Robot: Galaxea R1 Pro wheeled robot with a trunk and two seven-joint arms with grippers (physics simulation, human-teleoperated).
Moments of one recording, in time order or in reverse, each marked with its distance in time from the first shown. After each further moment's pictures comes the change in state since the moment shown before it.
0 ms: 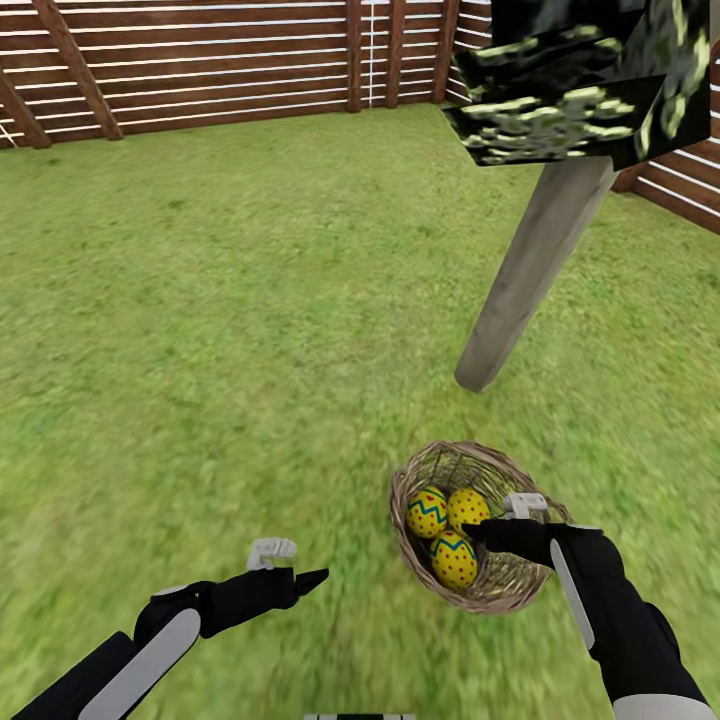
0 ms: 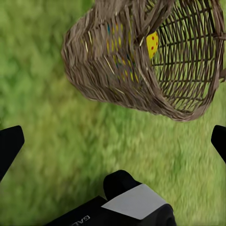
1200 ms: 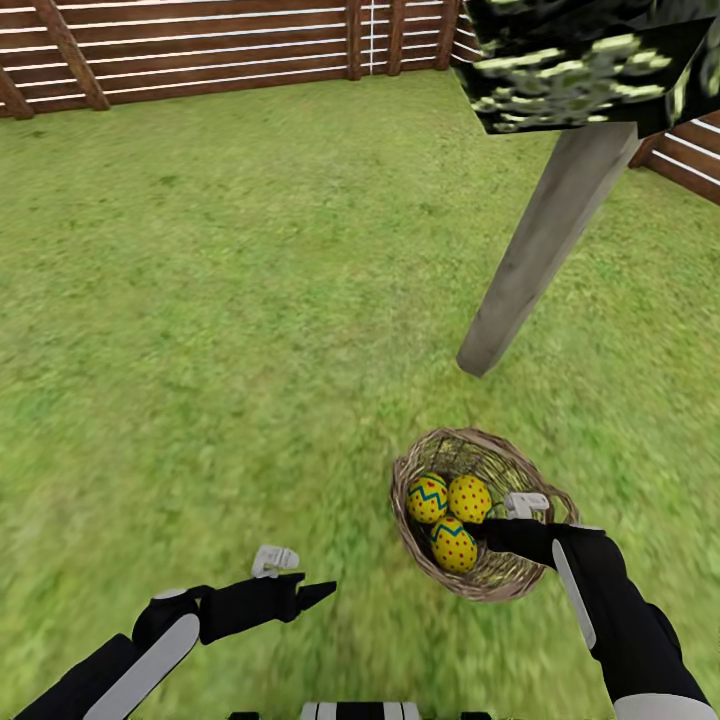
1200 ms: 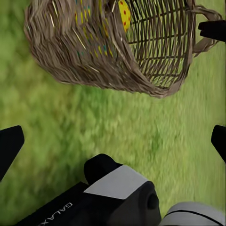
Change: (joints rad) left arm 0.000 -0.002 0.002 0.049 -0.086 -0.003 -0.230; right arm 0.000 0.000 -0.011 0.002 -0.001 -0.001 0.000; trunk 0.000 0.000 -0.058
